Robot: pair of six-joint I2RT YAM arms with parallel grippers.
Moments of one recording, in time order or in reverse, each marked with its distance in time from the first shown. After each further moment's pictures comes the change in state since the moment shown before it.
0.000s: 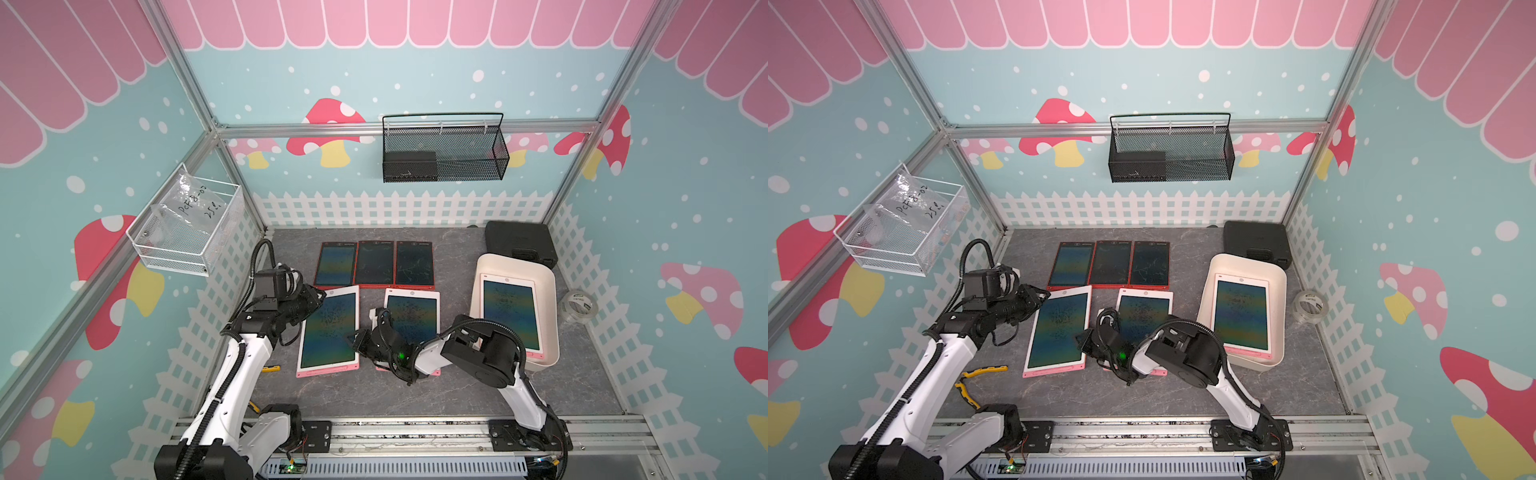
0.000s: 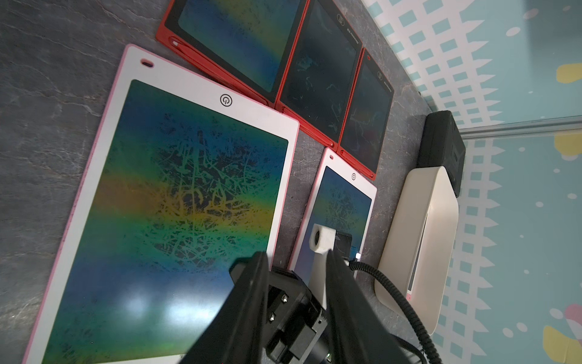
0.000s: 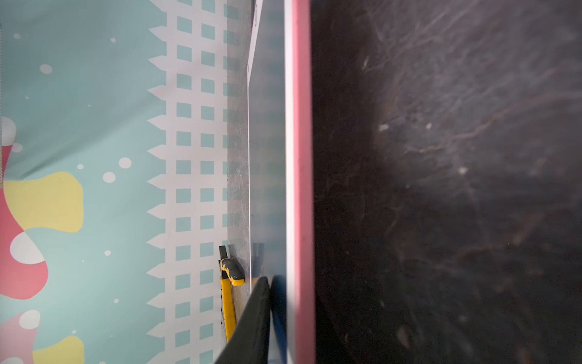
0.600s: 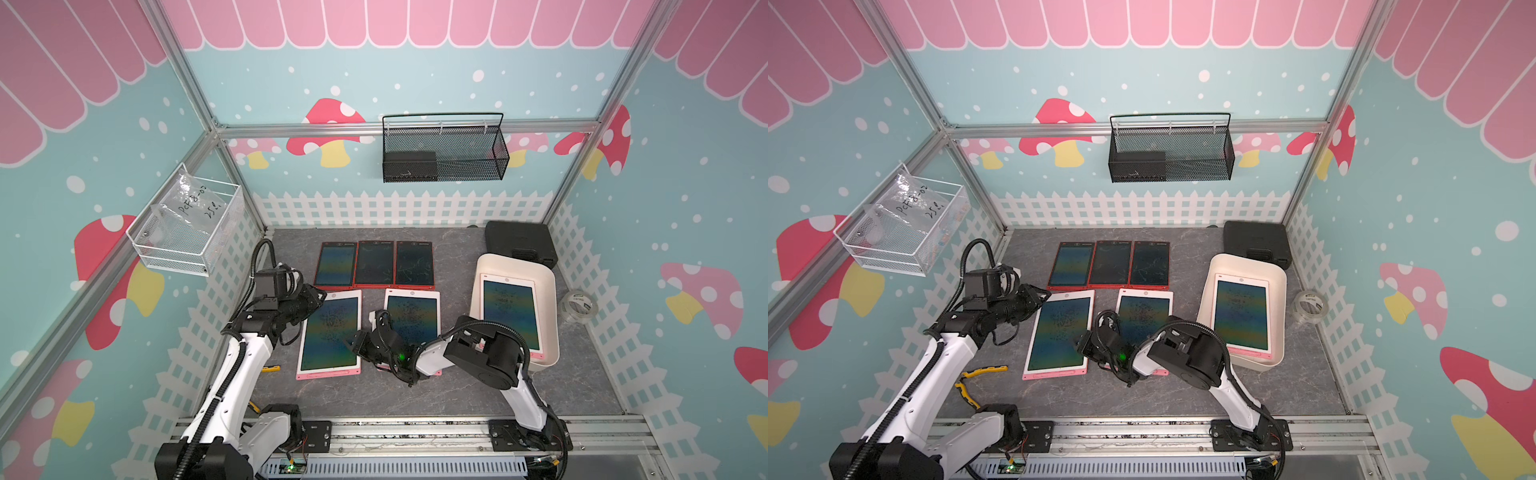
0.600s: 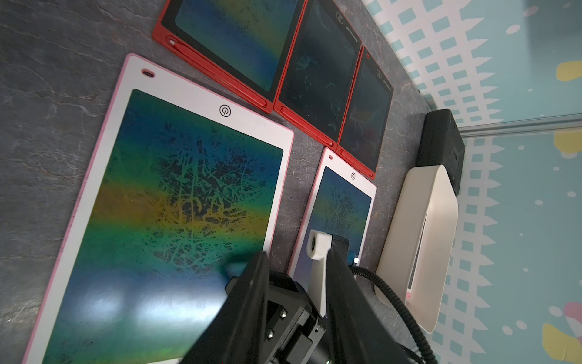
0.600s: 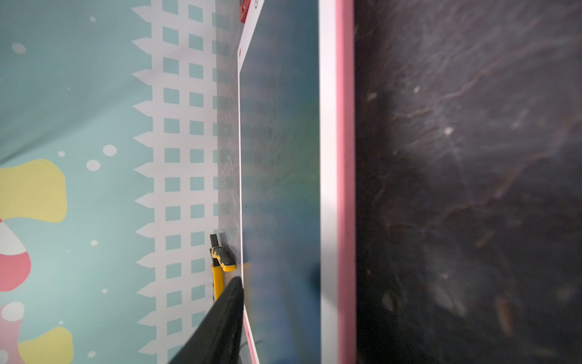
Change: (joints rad) left arm 0.000 0.006 0.000 0.006 0.008 0.003; right arm 0.011 -0.029 -0.011 -0.068 -0.015 -0.017
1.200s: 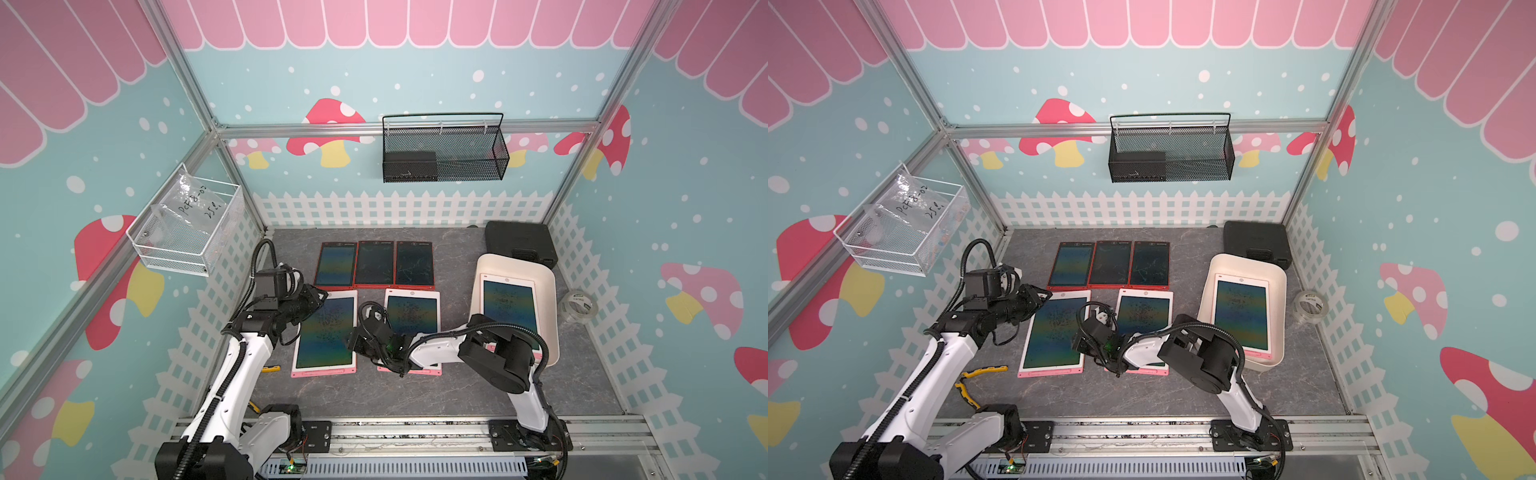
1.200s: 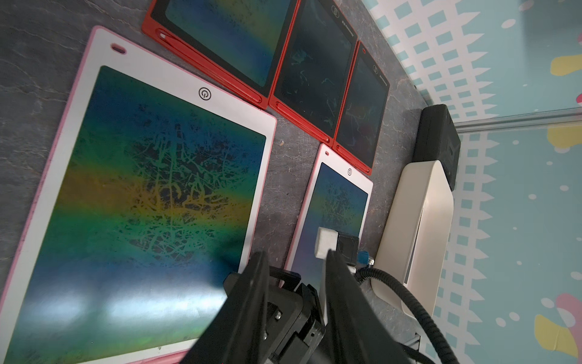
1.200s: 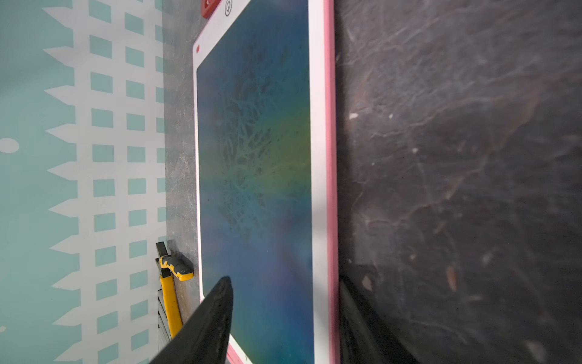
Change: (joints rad) left arm 0.000 0.003 0.000 0.001 0.021 0.000; right arm 0.009 -0.084 0.138 -0.452 0.071 -0.101
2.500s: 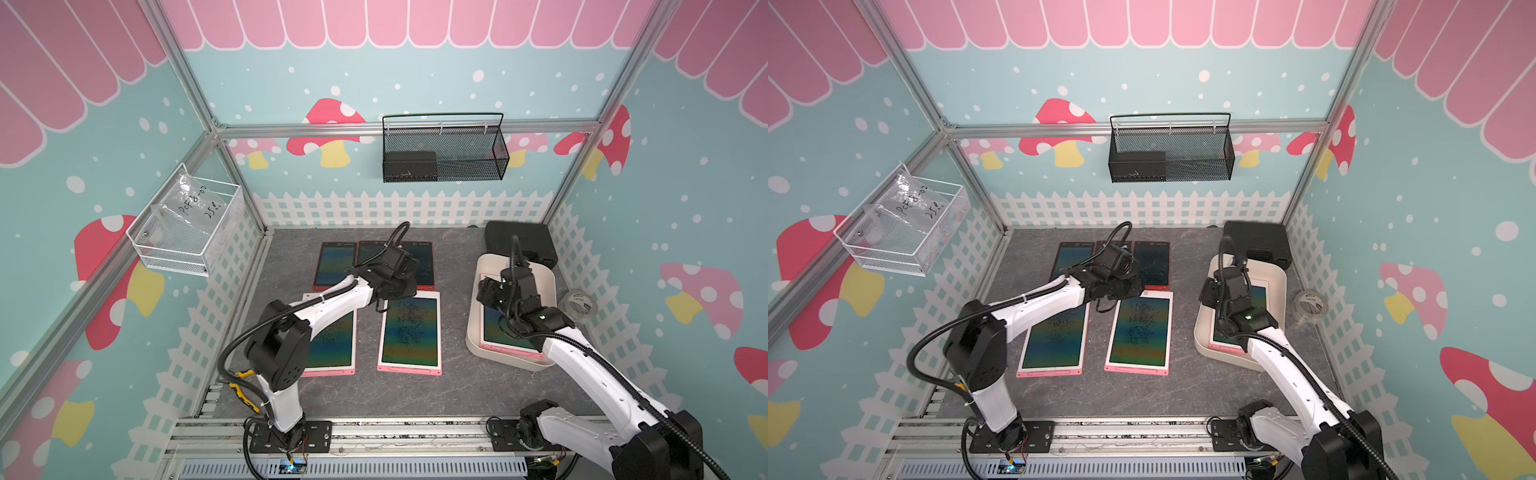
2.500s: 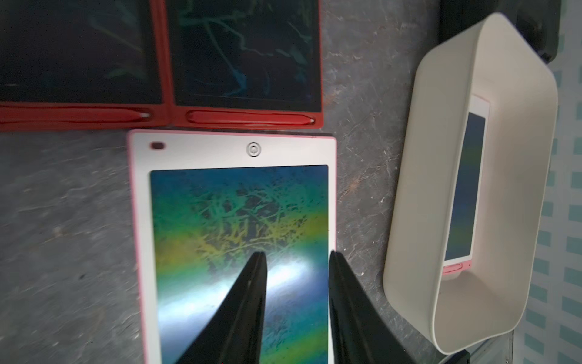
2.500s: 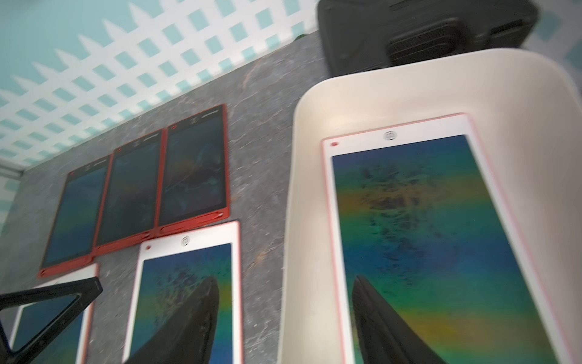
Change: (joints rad) left arm -0.697 0.849 0.618 0.112 -0.316 -0.024; right arm -0.831 -0.998 -0.320 -0.710 0.166 -0.708
